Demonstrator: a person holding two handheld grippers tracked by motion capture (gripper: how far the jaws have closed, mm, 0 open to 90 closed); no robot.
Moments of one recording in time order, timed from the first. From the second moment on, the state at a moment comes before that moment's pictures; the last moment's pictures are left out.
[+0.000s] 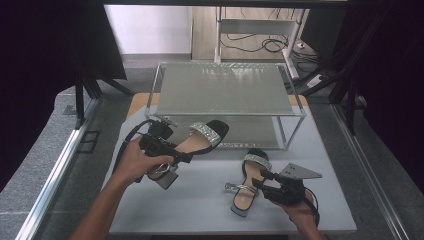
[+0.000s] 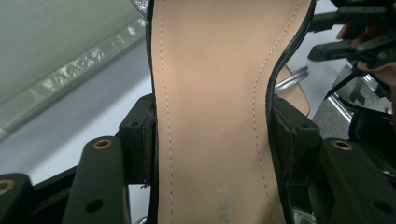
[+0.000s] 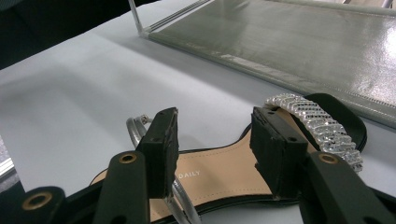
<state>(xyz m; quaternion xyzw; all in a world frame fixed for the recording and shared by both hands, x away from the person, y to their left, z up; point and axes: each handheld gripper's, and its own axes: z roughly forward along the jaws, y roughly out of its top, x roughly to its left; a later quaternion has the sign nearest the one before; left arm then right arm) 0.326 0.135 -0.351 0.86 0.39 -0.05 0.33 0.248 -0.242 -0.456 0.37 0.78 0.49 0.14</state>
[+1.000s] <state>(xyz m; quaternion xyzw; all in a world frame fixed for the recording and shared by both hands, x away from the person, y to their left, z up) 0.368 0.100 -0.302 0.87 0.37 -0.06 0.33 0.248 -0.238 -0.459 0.37 0.78 0.49 0.14</state>
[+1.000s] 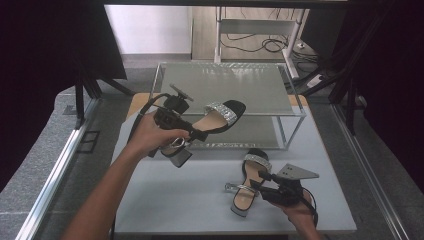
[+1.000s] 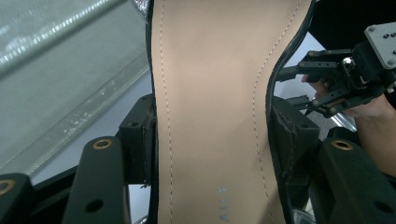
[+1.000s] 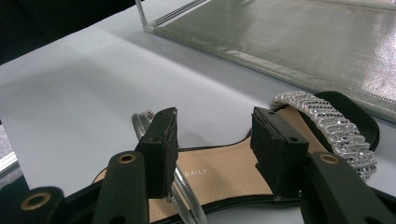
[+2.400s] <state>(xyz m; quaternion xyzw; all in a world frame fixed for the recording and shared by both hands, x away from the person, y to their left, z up) 0.474 0.098 -0.265 0.83 0.46 -0.05 0.32 0.245 -0.233 -0.454 0.36 0.78 0.49 0.15</state>
